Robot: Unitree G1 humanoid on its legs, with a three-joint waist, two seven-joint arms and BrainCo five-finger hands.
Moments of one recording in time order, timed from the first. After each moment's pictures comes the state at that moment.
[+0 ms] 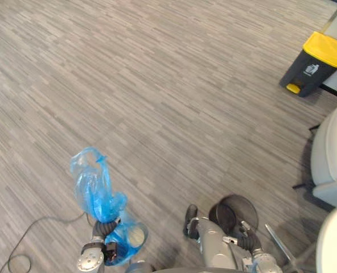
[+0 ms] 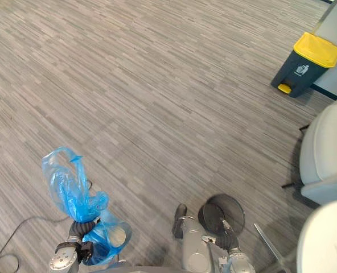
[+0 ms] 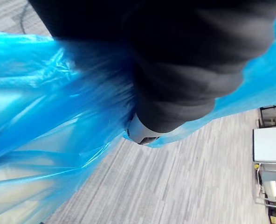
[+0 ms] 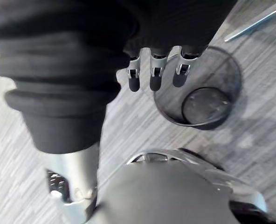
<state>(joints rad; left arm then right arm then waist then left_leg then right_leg) 0.30 0.07 0.07 0.40 -0.06 -0.12 0.01 0.31 -0.15 -0.09 0.49 -0.13 -0.13 0.02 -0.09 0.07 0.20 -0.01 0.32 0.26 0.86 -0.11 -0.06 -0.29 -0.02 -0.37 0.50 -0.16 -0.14</state>
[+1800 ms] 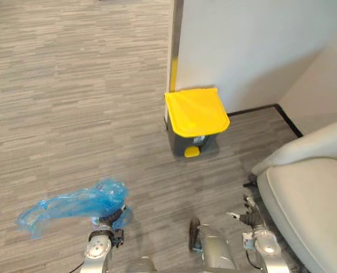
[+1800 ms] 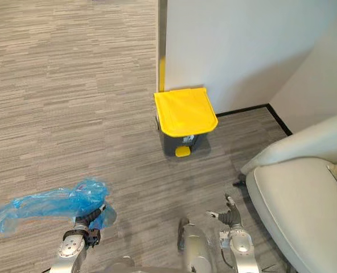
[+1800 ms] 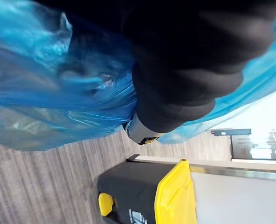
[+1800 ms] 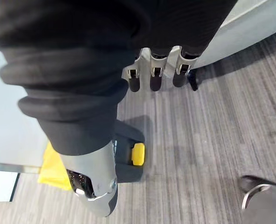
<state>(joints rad) 0.22 0.12 0.07 0.38 -0.03 -0.12 0.05 0.15 -0.15 -0.15 0.53 -0.13 -0.10 -0.06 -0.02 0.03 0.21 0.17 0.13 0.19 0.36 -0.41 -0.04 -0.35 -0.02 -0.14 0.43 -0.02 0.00</state>
